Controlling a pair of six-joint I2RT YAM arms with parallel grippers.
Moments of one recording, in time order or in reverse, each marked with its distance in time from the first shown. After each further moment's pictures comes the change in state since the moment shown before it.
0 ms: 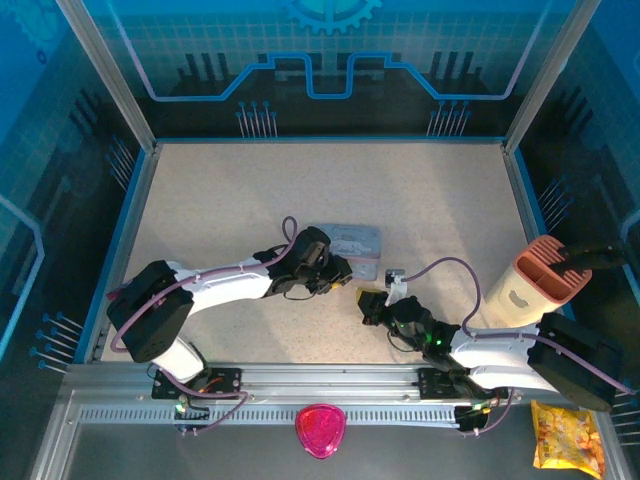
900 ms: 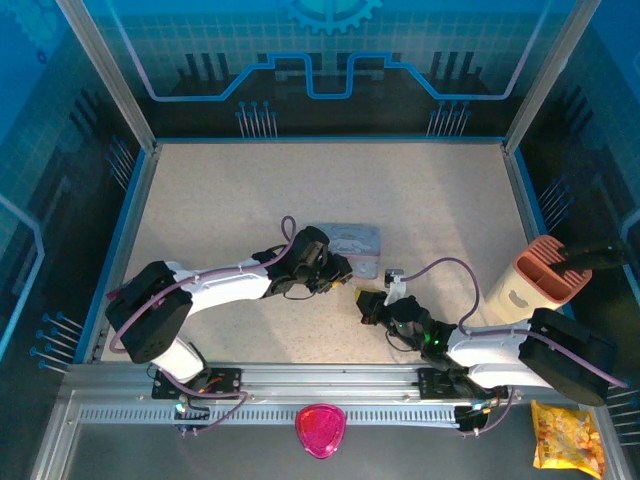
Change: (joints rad) left arm 0.002 -0.008 -0.012 0.026 0.000 -0.004; right arm 0.000 0.053 0.000 0.057 -0.001 0.026
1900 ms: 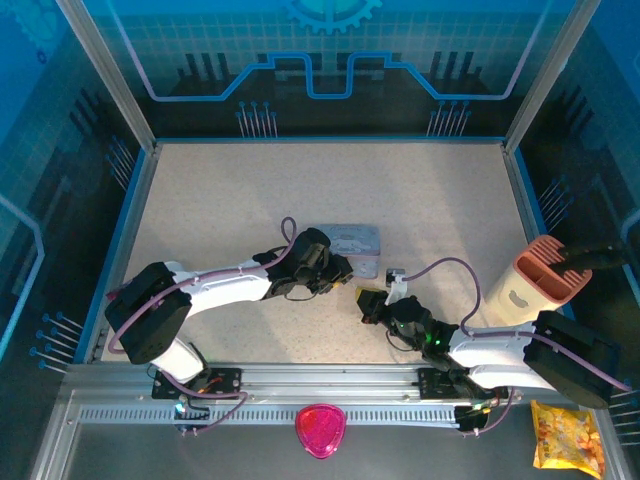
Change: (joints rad) left arm -0.018 -0.005 0.000 0.003 -0.027 -0.024; right arm 0.000 -0.029 0.000 -0.016 0.008 0.004
